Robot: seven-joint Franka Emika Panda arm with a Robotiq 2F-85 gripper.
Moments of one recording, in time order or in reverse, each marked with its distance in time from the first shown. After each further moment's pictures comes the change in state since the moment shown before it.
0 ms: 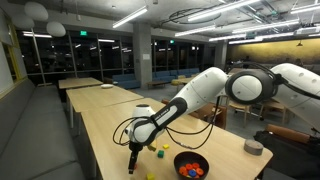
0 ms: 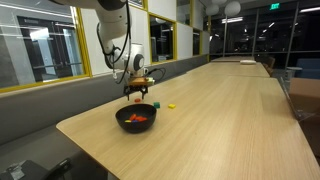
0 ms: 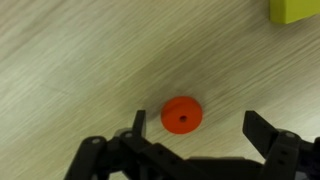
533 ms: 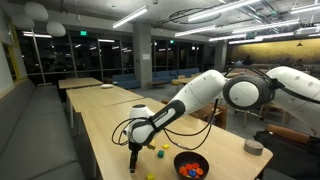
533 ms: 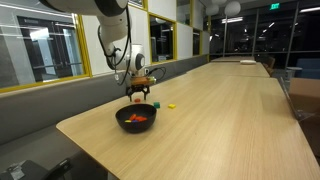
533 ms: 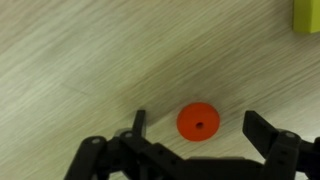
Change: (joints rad) arm 0.030 0.039 -0.037 0.086 -0.046 -0.078 0.000
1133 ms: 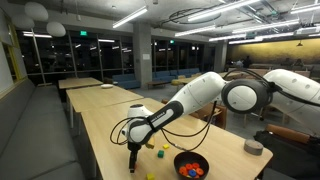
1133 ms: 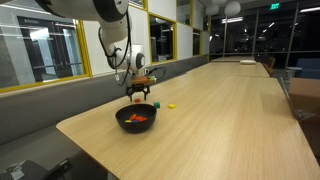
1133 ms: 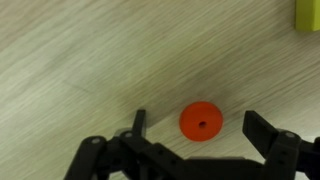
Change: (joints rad) arm 0.014 0.035 -0.008 0.077 -0.007 -0.076 -0.004
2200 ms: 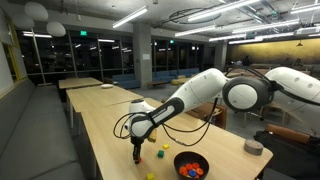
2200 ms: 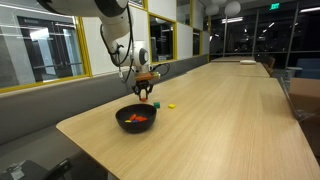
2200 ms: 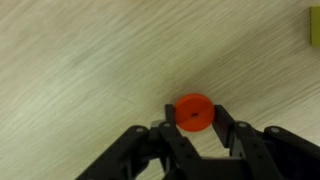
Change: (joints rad) arm 0.007 -0.033 -0.056 0.008 -0.019 -0.049 0.038
